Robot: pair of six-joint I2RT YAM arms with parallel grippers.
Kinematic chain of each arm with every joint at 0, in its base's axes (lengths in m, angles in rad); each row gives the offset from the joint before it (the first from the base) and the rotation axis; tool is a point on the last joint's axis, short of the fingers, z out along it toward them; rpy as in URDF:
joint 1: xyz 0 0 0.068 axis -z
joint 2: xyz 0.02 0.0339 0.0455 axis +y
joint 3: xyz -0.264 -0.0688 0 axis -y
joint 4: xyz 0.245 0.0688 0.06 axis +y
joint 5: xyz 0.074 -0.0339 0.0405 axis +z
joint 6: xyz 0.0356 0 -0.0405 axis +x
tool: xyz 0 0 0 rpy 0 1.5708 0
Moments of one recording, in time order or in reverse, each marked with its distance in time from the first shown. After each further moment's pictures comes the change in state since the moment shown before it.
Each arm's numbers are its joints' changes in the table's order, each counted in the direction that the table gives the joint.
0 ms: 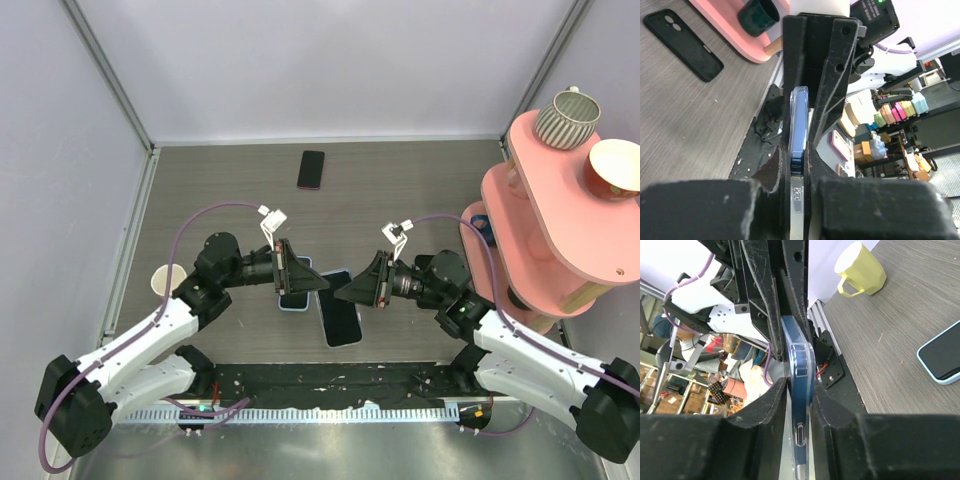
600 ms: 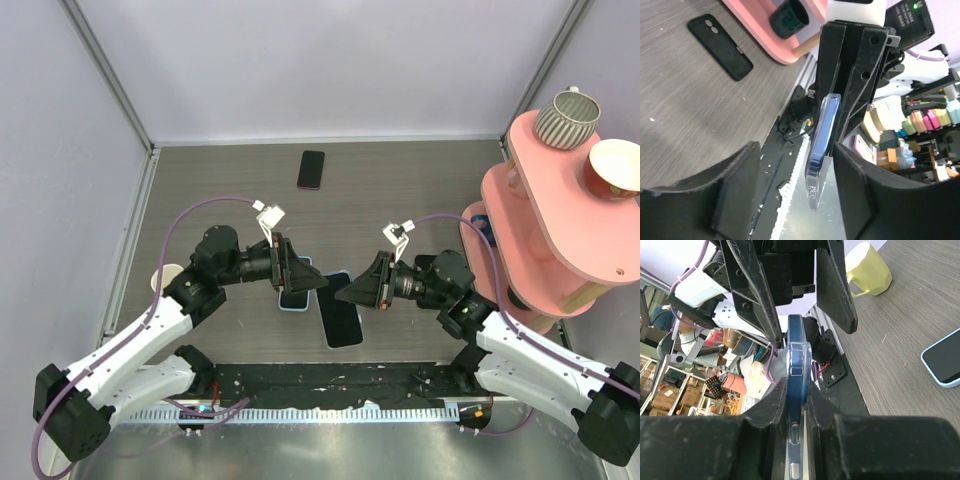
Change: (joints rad) left arm 0.004 -0.031 0.100 0.231 0.071 0.135; right arm -0.003 -0.025 0.015 0.032 0.013 -0.024
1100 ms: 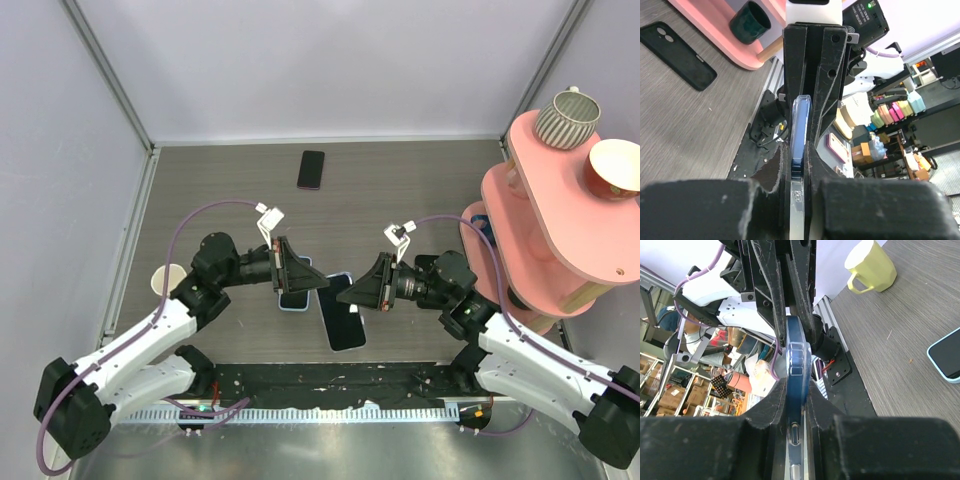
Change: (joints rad) left arm 0.000 0.018 -0.108 -0.303 -0.084 -0.164; right arm 0.002 -0.024 0.000 0.027 0.011 0.017
